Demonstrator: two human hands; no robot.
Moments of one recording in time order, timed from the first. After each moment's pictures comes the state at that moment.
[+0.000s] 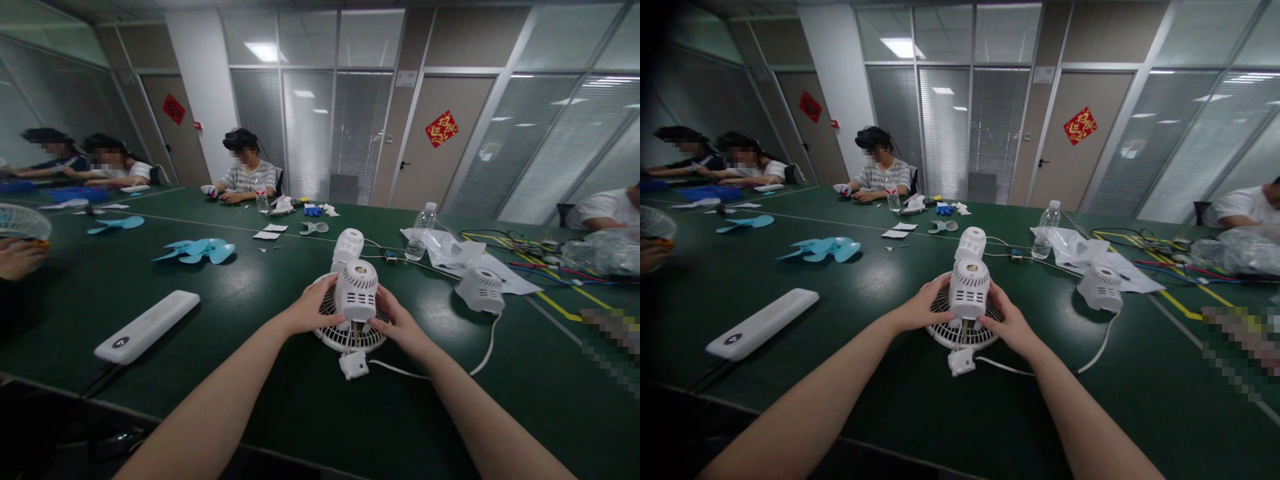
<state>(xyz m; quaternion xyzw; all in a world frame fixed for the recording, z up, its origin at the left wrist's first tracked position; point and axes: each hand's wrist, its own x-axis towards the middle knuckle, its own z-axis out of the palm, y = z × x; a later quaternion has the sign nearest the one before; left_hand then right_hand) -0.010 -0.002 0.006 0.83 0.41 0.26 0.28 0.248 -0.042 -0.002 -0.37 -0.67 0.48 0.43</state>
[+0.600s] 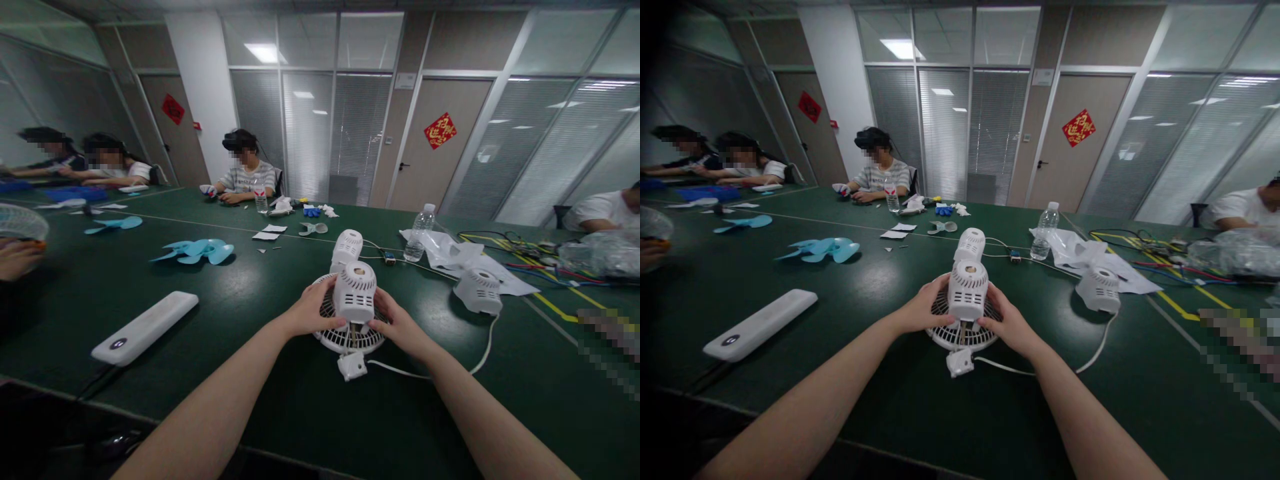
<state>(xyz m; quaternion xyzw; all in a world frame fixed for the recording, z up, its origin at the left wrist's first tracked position) -0.006 0.001 0.000 0.84 0.40 0.27 0.25 0.255 -0.031 -0.012 -0.36 -0.69 0.48 0.40</state>
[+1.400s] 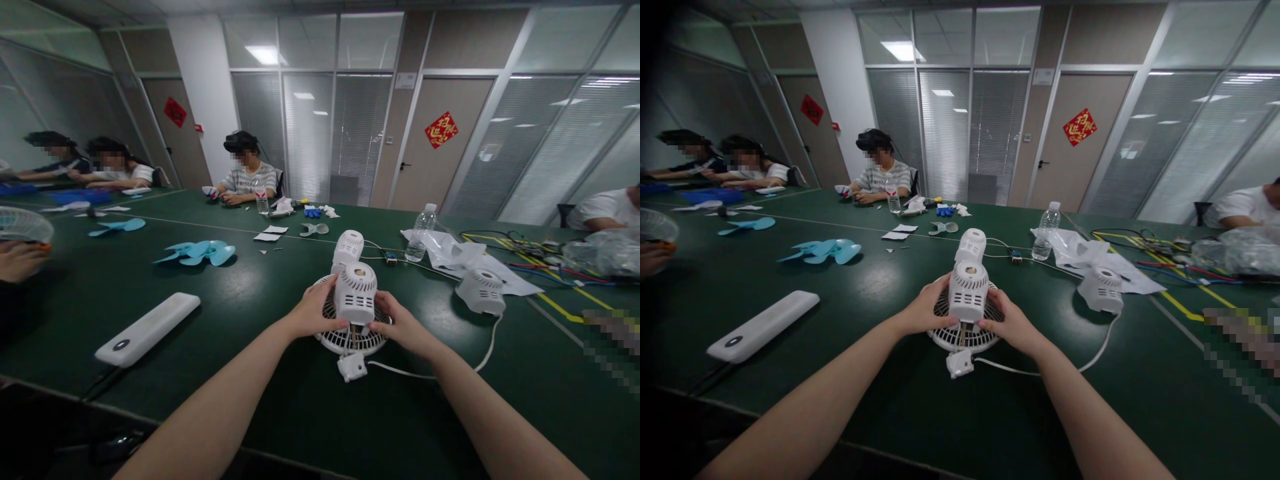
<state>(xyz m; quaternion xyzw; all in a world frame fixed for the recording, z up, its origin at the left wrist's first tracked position) -0.004 -0.001 0.000 0.84 0.41 0.28 0.24 0.254 -0.031 0.000 -0.39 -0.72 0.44 0.36</state>
